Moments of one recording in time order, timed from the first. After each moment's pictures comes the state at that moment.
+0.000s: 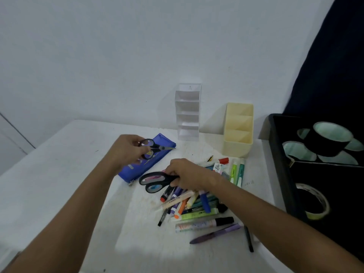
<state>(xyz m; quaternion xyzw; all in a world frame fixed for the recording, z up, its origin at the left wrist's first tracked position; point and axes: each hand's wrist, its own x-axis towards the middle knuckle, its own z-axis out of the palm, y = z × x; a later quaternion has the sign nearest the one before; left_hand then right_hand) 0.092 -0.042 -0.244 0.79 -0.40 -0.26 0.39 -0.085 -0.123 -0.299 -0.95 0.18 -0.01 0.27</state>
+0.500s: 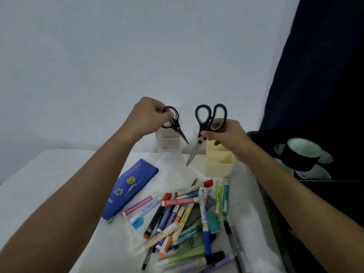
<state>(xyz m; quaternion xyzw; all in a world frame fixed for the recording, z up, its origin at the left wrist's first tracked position) 0.035 -0.160 -0.133 0.71 -0.57 -0.14 0.39 -0.181 -0.228 -0.195 -0.67 0.40 -0.39 0.49</state>
